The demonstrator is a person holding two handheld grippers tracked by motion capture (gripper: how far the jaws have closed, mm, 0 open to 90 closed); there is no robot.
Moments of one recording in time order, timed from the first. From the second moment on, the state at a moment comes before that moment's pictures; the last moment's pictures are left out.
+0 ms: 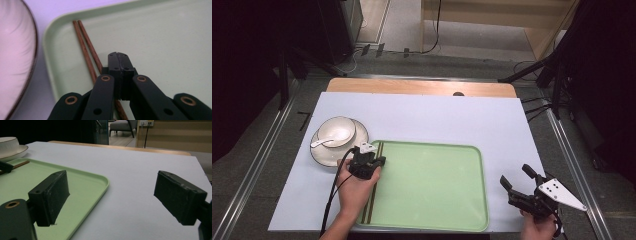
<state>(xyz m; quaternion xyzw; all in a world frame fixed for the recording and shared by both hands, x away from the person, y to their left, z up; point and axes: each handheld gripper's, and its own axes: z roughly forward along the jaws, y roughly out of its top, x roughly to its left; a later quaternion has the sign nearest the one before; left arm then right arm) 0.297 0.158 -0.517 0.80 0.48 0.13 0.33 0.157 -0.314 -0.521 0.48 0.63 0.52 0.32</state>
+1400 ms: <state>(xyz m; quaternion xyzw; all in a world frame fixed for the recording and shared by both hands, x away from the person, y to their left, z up) 0.283 0.190 -0.510 0.77 0.44 0.10 0.44 0.157 -0.312 -0.521 0.48 0.63 0.52 0.32</state>
